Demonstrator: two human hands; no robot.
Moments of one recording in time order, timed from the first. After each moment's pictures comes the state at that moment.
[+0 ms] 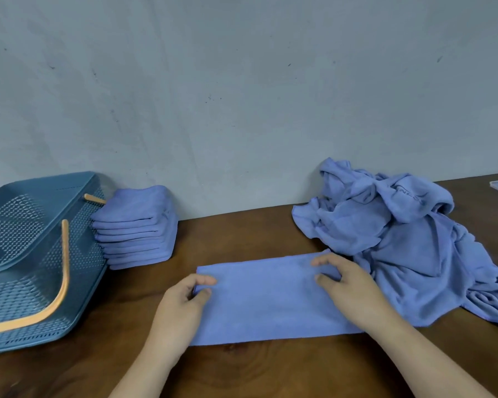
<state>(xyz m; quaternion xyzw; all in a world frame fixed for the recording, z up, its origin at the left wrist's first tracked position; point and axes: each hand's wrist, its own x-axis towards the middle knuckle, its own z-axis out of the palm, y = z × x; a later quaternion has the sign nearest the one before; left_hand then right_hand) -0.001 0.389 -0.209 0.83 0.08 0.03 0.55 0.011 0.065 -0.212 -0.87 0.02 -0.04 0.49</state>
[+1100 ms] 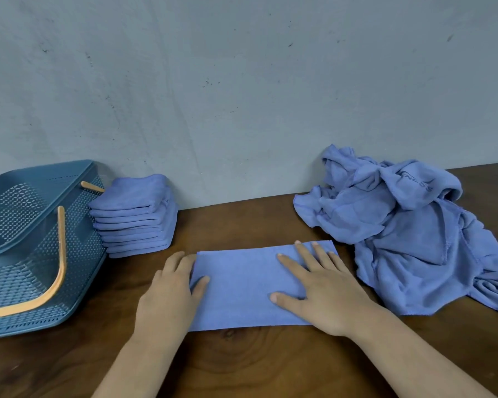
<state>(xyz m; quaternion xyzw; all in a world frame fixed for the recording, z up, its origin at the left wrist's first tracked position) 0.001 0.395 -0.206 0.99 0.04 0.10 0.12 0.005 0.097 -0.220 -0.98 -0.13 0.05 0.10</state>
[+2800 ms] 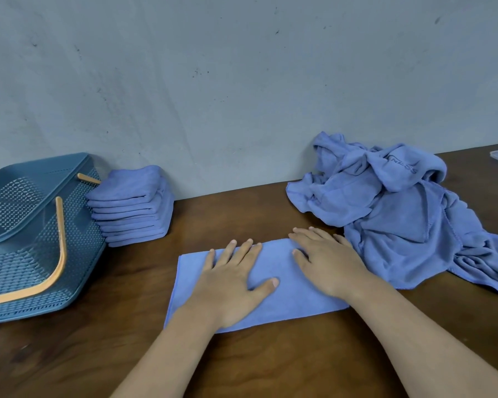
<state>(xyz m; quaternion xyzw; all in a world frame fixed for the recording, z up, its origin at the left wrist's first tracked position) -0.001 0.314 -0.215 0.98 -0.17 -0.06 0.08 0.020 0.073 -0.221 -0.98 -0.09 0.01 0.17</state>
